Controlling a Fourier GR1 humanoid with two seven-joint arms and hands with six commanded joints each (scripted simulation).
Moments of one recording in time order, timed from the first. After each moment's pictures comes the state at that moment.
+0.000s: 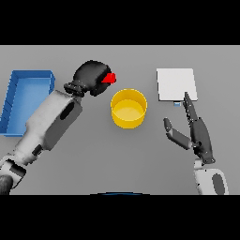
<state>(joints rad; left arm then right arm) -0.84 0.25 -0.48 -0.98 -0.69 -0.13 0.10 0.07 -0.09 0.10 -1.71 0.19 0.00 -0.08</state>
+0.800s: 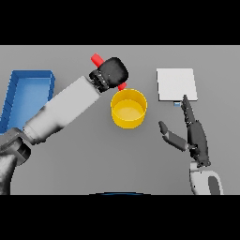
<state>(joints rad) -1.14 0.25 -0.84 -0.79 -1.06 -0.33 -0.08 0.09 -0.04 0.11 -1.70 0.21 -0.04 -0.09</state>
